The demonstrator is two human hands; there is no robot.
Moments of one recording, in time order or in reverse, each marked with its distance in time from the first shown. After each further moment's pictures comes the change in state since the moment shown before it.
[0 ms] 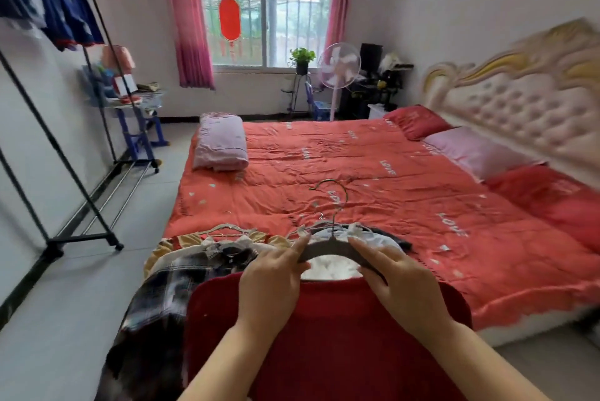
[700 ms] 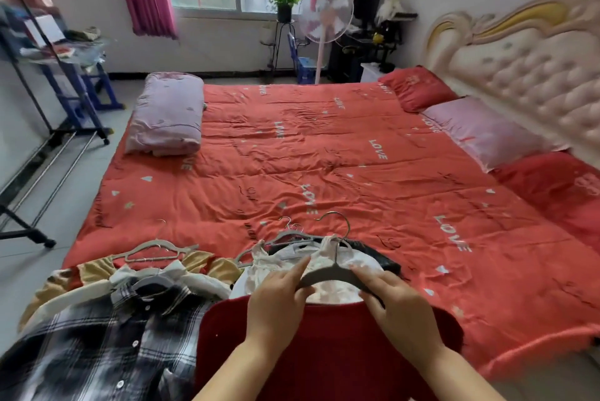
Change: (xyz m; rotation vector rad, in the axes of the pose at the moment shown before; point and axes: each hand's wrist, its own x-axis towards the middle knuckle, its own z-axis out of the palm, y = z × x) left_hand 0.177 -0.025 0.287 -0.195 -0.386 -0.301; right_hand 0.095 0.281 0.153 0.085 -0.274 0.259
